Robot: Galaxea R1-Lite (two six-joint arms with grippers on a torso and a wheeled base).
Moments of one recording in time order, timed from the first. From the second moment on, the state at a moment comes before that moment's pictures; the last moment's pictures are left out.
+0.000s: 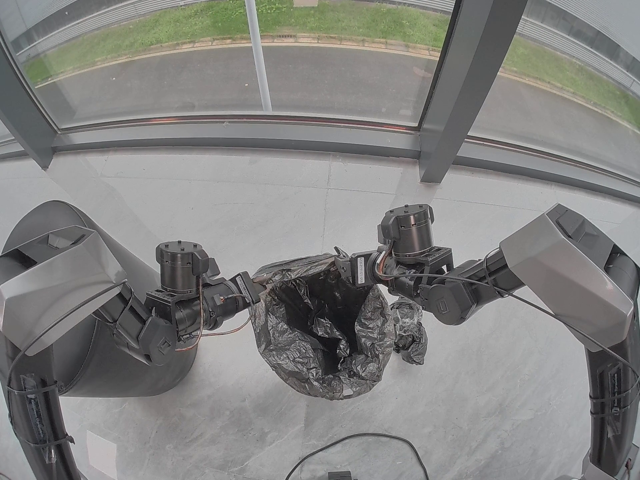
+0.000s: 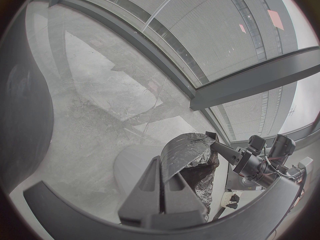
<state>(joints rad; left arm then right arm) -0.32 2.22 -0.90 -0.91 -0.26 -0.66 0.55 2.35 -1.43 -0.53 -0.20 0.17</state>
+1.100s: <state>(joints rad) -0.29 2.28 -0.92 -0.96 -0.28 -0.67 0.54 2.37 -1.43 -0.53 -0.20 0.17</state>
